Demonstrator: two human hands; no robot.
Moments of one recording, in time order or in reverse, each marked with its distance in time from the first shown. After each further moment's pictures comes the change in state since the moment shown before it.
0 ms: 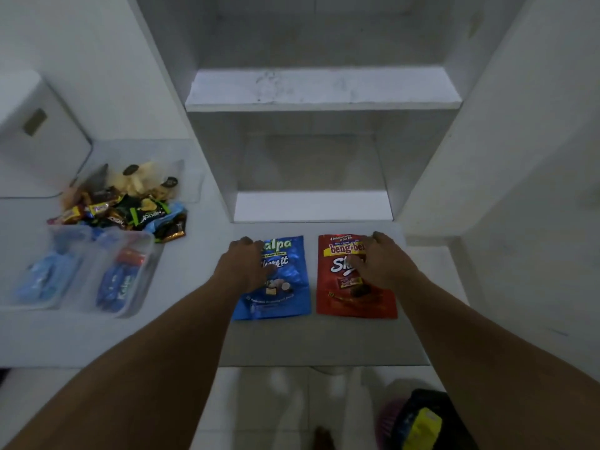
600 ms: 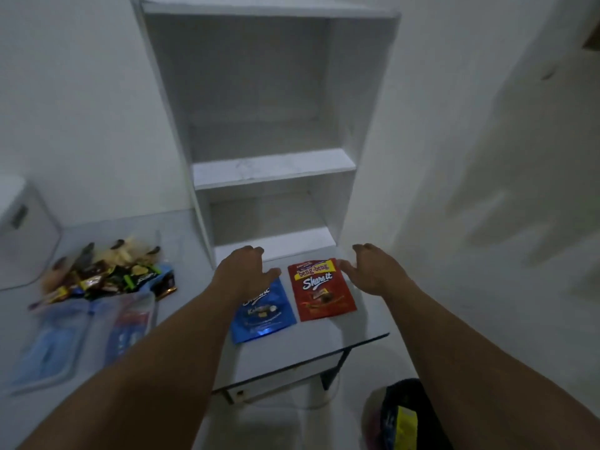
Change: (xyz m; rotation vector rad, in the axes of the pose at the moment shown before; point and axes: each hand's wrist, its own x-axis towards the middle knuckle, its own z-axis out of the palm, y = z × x) left_hand -0.102 0.032 -0.110 0.048 0.118 0.366; right_hand -0.171 -0.066 -0.090 -0.005 0.248 0.256
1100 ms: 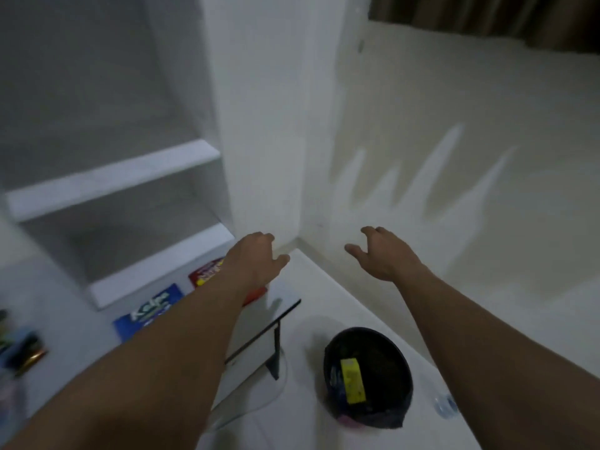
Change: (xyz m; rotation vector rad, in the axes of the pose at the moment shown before) left_hand -0.007 0.194 0.049 0.020 -0.050 0.468; right_hand -0.140 0.164 -0.027 0.043 0.177 0.405
